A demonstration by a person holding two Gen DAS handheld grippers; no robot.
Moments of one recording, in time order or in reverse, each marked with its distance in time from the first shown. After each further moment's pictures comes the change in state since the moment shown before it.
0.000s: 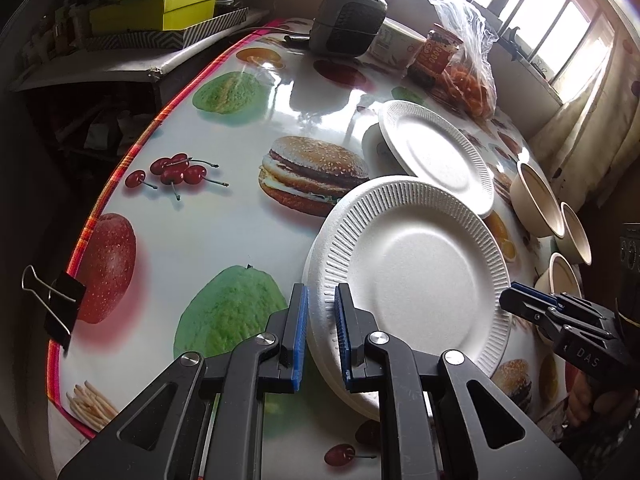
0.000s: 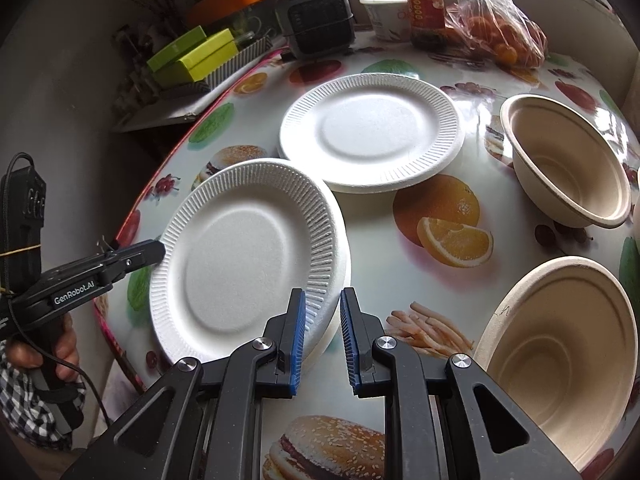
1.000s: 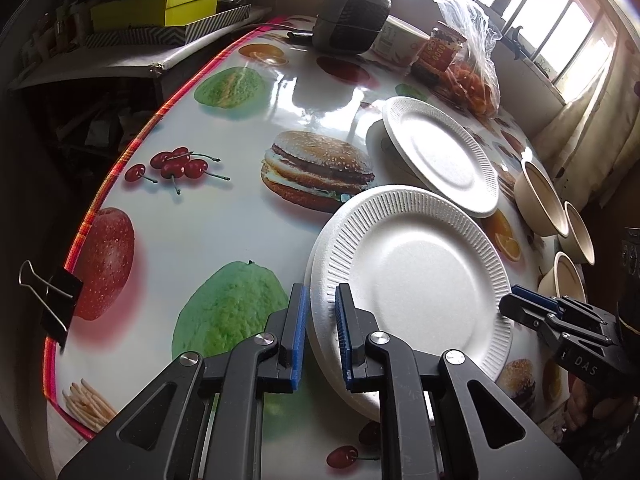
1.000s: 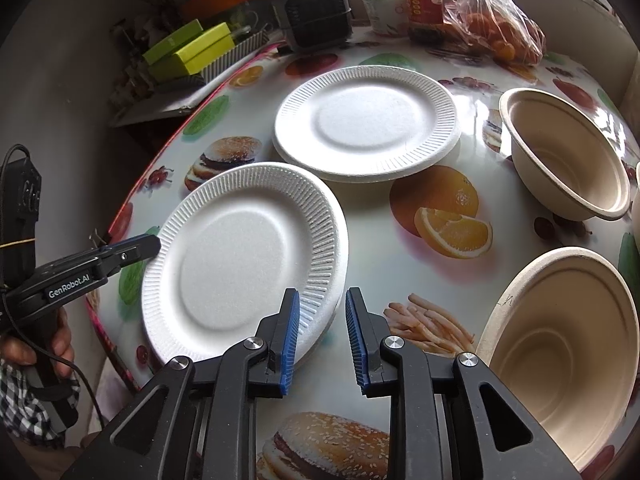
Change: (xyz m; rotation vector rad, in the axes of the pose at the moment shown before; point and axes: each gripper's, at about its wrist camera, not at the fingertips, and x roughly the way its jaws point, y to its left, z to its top) left arm 0.003 0.001 -0.002 -0.008 0.001 0.000; right arm 0.004 -0.002 -0.003 -0.005 0.010 -0.020
